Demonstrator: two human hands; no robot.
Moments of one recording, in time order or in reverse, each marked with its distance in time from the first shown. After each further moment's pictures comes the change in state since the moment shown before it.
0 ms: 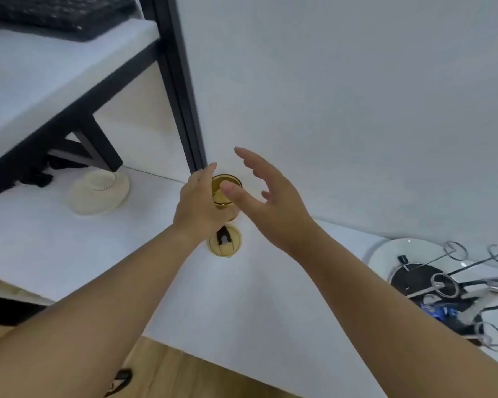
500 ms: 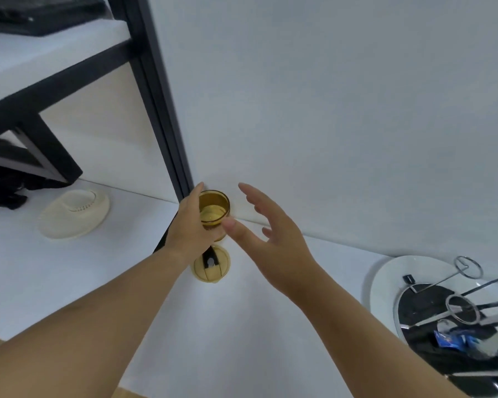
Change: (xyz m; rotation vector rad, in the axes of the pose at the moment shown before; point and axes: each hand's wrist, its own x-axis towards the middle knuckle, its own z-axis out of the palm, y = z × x) left_hand 0.027 -0.041 0.052 -0.145 -0.012 -0.035; right_hand -0.011 0.057 0.002 0.041 0.047 0.054
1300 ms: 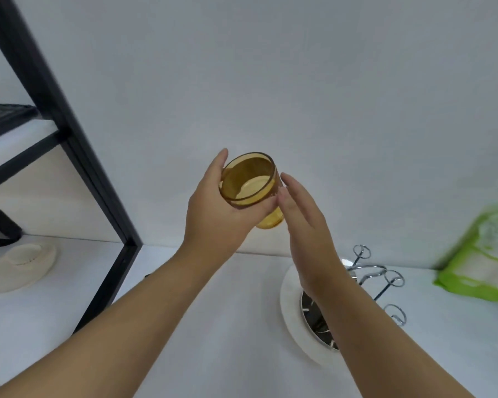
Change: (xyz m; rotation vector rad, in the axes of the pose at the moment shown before) left_hand -0.136 0.296 -0.002 -0.370 0.048 0.332; right_hand -0.090 -0.048 -0.171 0.319 0.411 -0.037
